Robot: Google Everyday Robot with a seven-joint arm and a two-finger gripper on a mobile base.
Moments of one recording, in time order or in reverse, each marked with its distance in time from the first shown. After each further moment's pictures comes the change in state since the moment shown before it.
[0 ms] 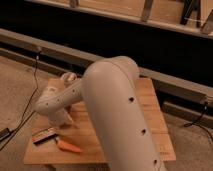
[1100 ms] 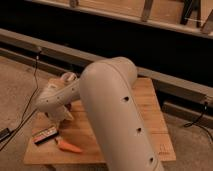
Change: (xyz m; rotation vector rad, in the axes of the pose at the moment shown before) arm -0.025 -0.014 0.002 0.011 -0.025 -0.013
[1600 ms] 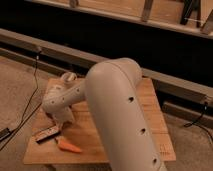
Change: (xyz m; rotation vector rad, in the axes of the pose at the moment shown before) arm 0.005 -0.014 0.006 -0.005 -0.012 0.018
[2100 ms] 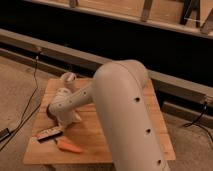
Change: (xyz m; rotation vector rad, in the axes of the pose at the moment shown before) arm 0.015 -0.007 0.023 -0.042 -0.012 0.036
